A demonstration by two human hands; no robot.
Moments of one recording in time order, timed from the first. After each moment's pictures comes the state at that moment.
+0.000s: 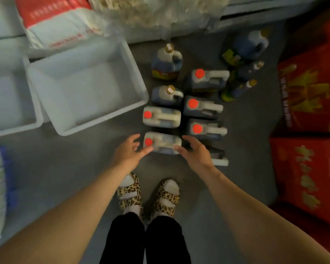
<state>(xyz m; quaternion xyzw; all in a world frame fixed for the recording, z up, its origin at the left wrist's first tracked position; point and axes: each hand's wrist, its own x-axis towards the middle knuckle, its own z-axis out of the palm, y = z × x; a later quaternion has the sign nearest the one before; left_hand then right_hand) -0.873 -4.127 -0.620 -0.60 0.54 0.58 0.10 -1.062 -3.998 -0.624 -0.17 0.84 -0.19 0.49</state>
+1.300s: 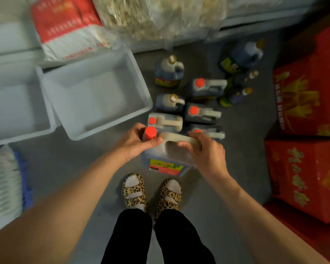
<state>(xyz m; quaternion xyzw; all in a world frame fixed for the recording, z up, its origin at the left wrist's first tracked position) -0.889 -4.190 -0.530 -0.49 0.59 0.64 0.09 -1.057 -4.038 -0.484 -0.31 0.87 -0.20 0.32</state>
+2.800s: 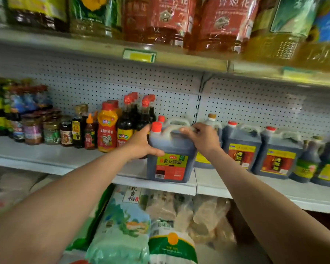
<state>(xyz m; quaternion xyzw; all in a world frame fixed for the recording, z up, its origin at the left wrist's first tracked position) -1.244 -4.450 0.225 -0.41 0.78 0.32 -0.35 -1.471 -4.403 0.246 -0.61 0.66 -0.44 0.01</state>
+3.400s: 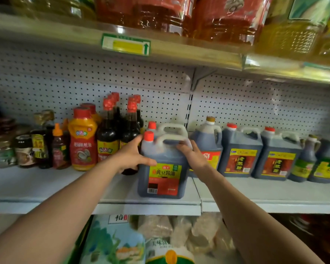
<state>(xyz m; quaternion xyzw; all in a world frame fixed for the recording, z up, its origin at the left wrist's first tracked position) -1.256 -4.562 0.198 -0.40 0.76 0.43 -0.30 -1.480 -4.494 0.181 -0.50 0.62 -0.55 0.26</state>
